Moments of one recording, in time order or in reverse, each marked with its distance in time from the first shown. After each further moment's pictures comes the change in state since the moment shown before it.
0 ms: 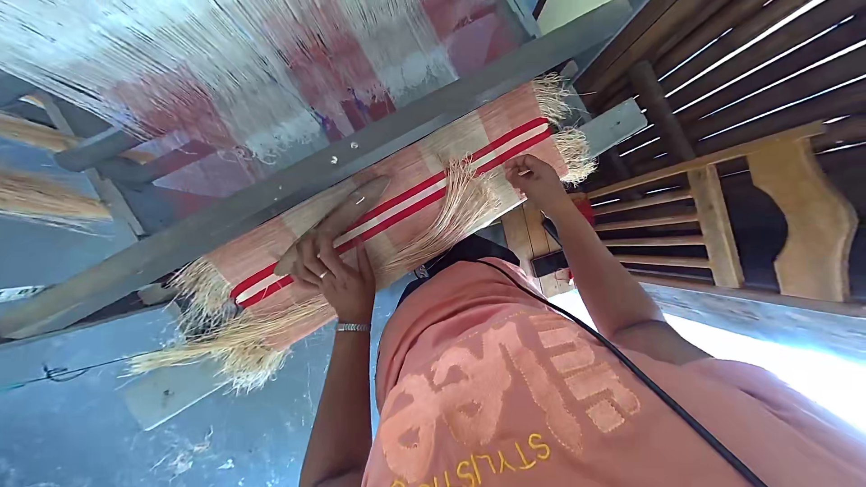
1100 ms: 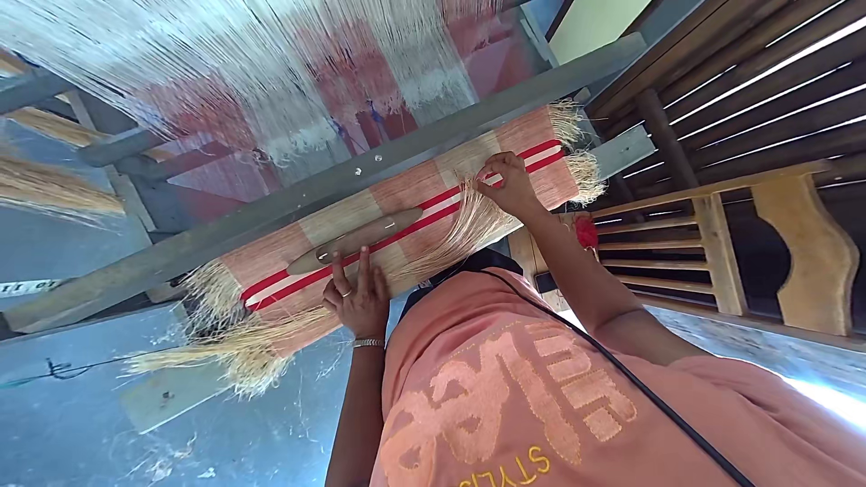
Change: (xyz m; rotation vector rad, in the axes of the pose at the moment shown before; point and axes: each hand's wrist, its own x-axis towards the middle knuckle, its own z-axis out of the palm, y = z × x) left_hand -0.048 -0.027 0.032 0.109 -0.083 -0.068; right_hand 0.048 -0.036 0.058 -0.311 0.056 -0.235
